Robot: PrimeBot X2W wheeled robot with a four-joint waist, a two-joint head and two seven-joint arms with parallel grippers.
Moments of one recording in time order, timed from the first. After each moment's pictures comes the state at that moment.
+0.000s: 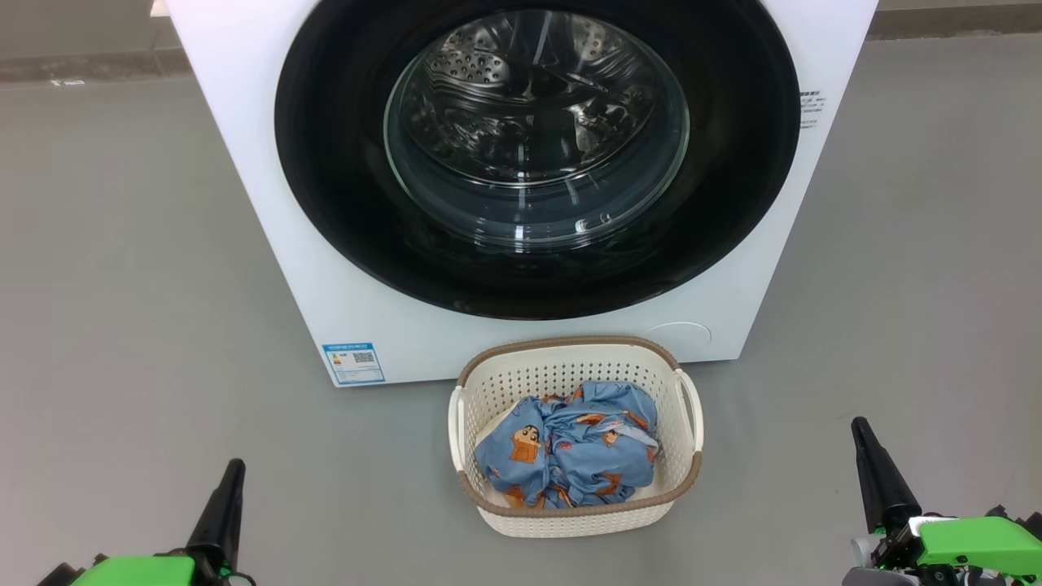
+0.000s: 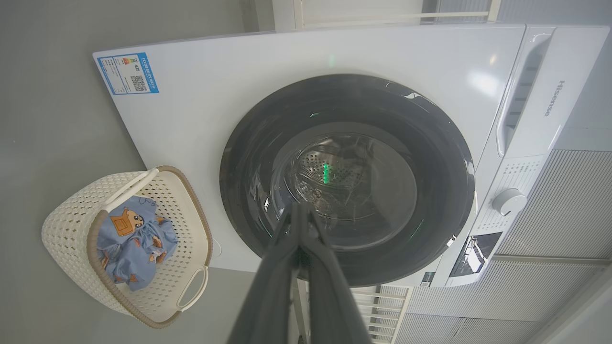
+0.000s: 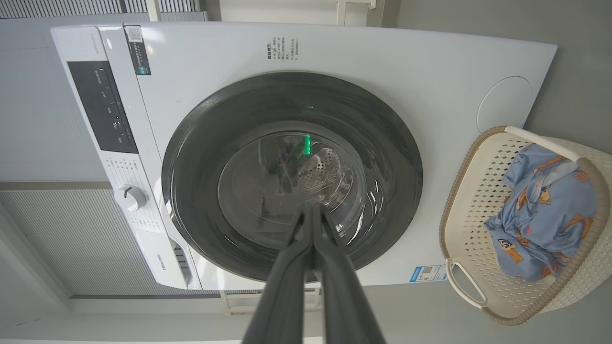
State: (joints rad) left arm -0.07 0.04 0.08 0.27 -1.62 -0.12 0.11; right arm -0.07 -0.05 -0.14 0.27 1.61 0.13 0.11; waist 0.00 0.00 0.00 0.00
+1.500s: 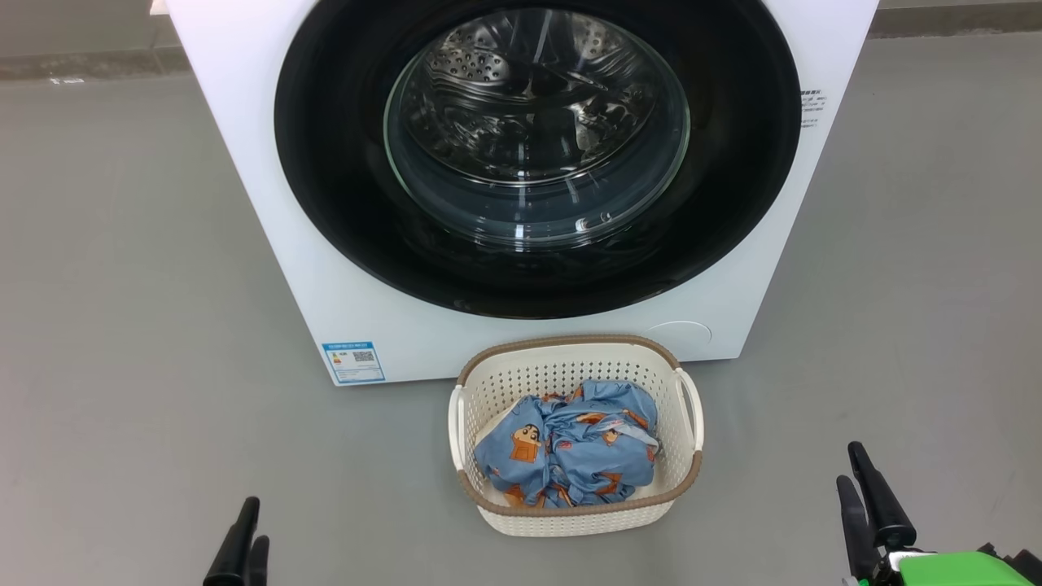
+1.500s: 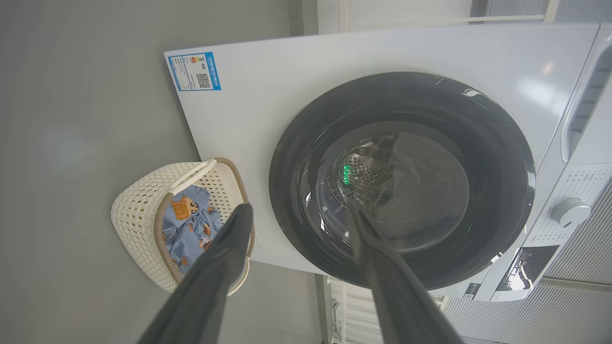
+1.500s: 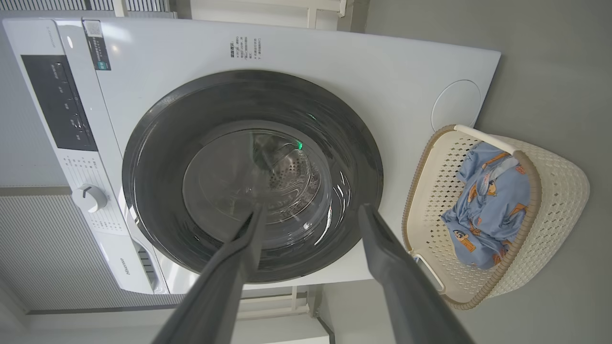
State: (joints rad) left arm 0.00 0.01 0.05 0.33 -1.58 -0.12 0.05; right arm -0.01 -0.03 -0.11 0.30 1.56 0.13 0.05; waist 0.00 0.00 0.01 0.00
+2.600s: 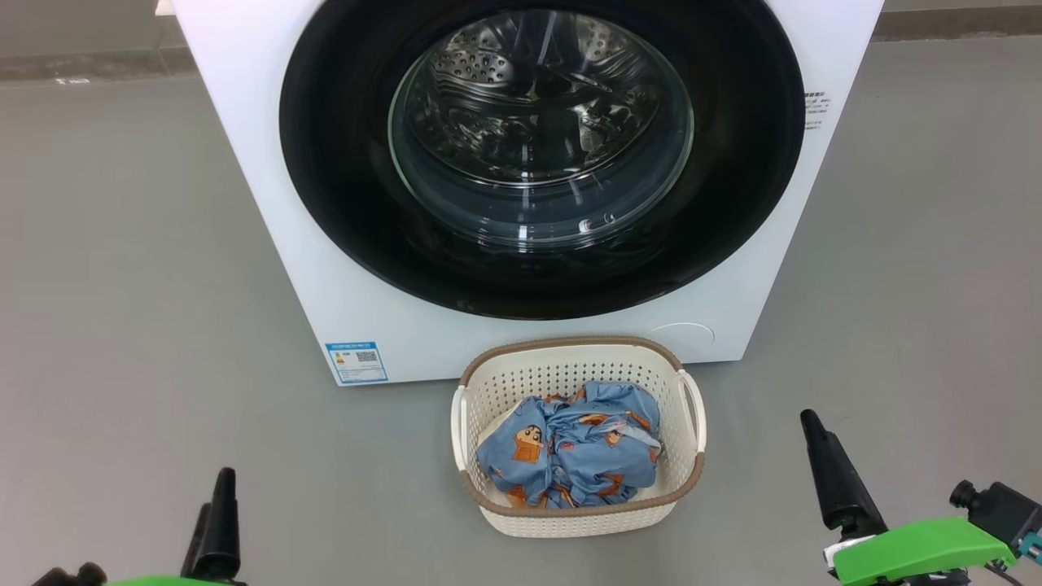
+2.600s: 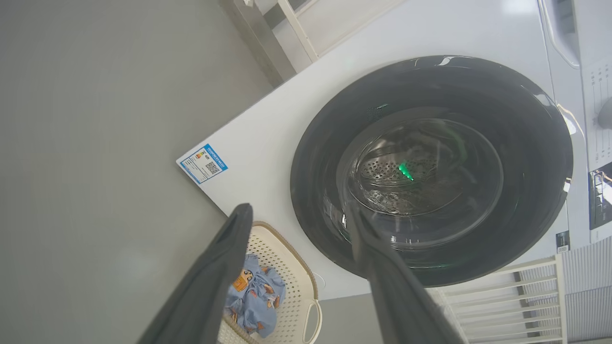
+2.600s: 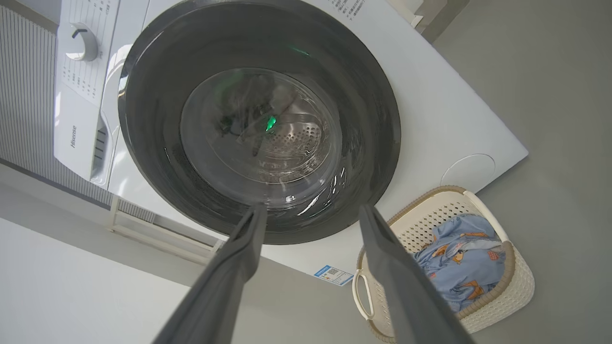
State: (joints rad) left arm 0.00 0.01 0.09 0.23 -1.10 -0.12 -0.04; right arm -0.01 -0.05 -0.02 0.17 1.06 0.13 -0.04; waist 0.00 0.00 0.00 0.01
